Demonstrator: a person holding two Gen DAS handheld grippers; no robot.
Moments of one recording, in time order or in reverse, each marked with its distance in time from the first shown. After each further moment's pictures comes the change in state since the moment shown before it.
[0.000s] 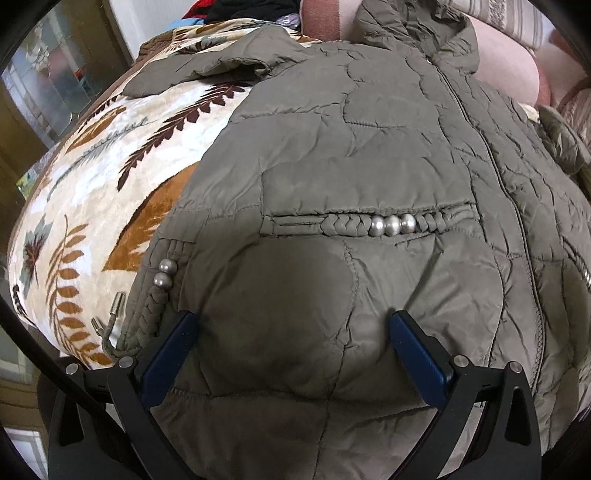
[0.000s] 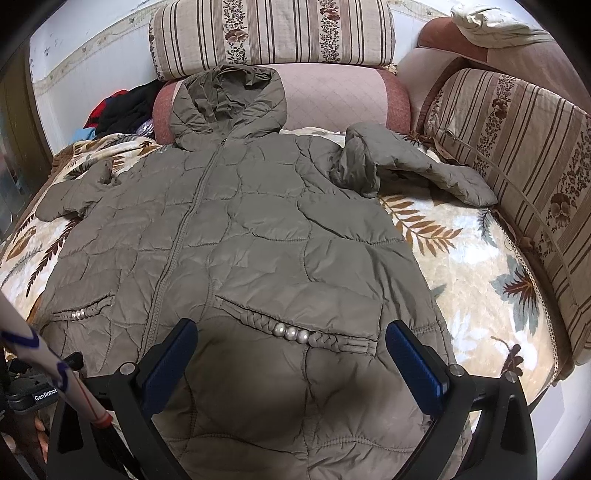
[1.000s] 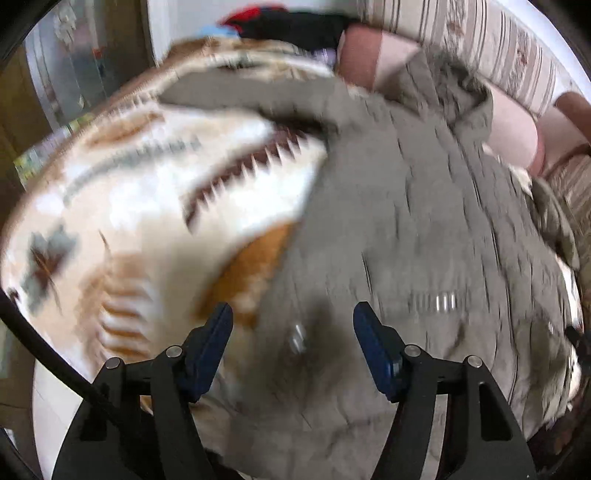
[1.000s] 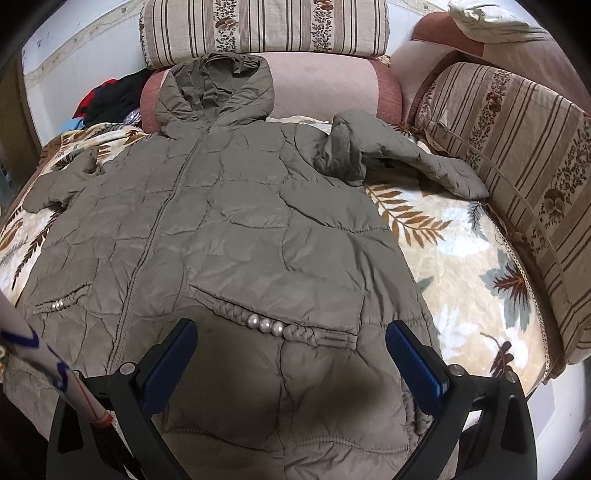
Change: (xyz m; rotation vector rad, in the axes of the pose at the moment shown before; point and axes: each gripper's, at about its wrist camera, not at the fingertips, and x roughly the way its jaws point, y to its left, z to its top) left arm -0.042 0.108 0.044 -0.122 -0.123 -0.110; right arm 0.011 -0.010 0.000 0.001 0.040 -0.035
